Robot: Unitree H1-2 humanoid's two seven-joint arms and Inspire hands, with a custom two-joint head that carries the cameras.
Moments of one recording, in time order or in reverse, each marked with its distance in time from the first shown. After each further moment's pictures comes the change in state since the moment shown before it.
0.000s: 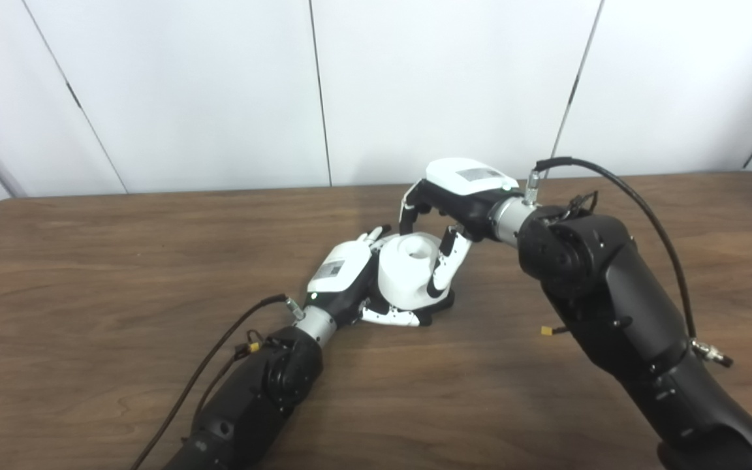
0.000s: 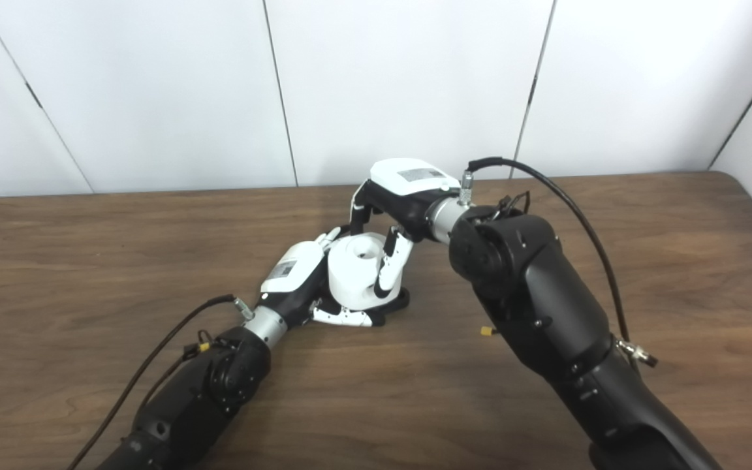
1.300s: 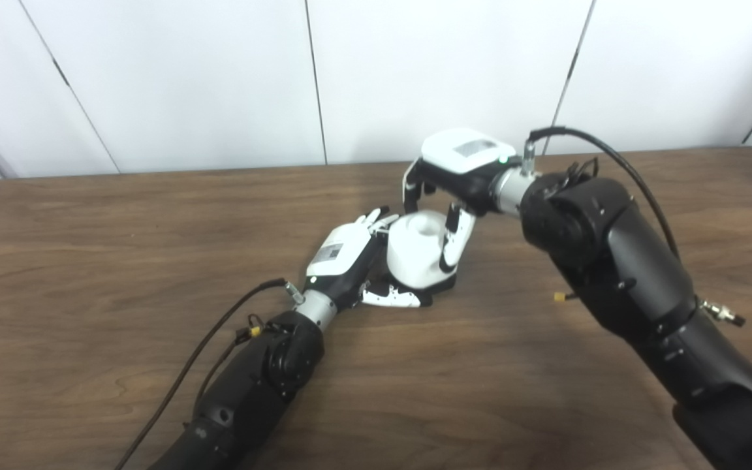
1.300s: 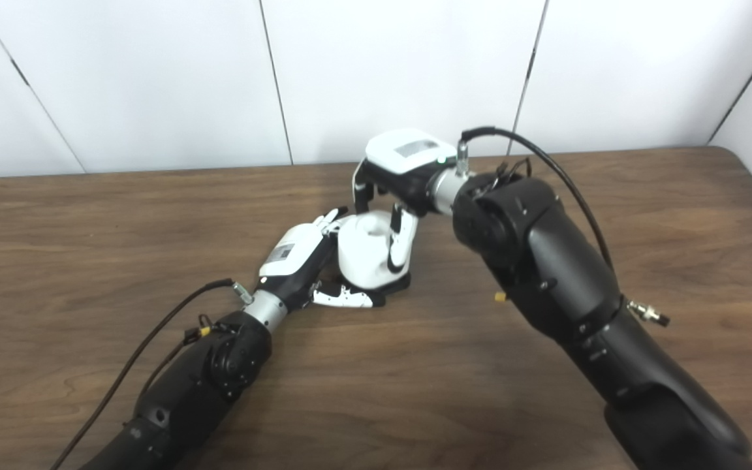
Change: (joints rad) left arm 0.031 0.004 -0.002 -0.059 -0.007 0.041 -0.009; right arm -0.024 -0.050 0.044 0.056 0.020 -0.132 -0.017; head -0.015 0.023
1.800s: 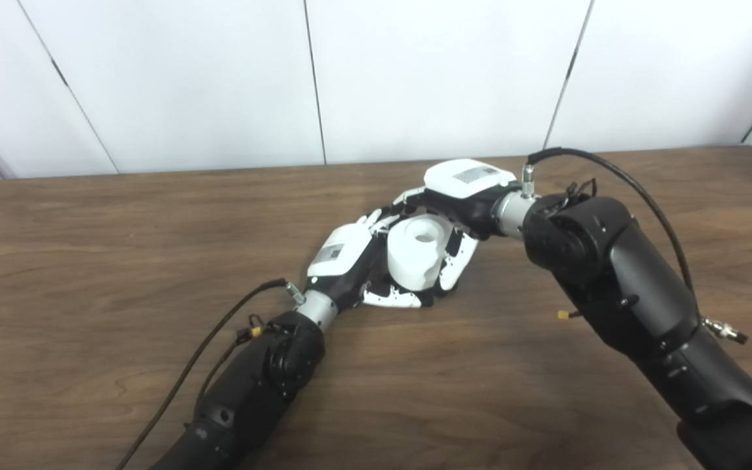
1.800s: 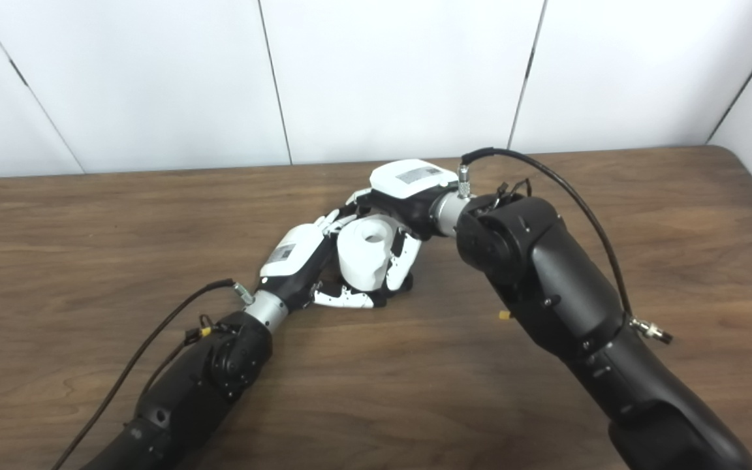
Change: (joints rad) left arm 0.000 0.000 0.000 0.000 -0.002 0.000 -0.002; right arm 0.036 -0.006 -0.002 -0.021 0.004 0.002 0.048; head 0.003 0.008
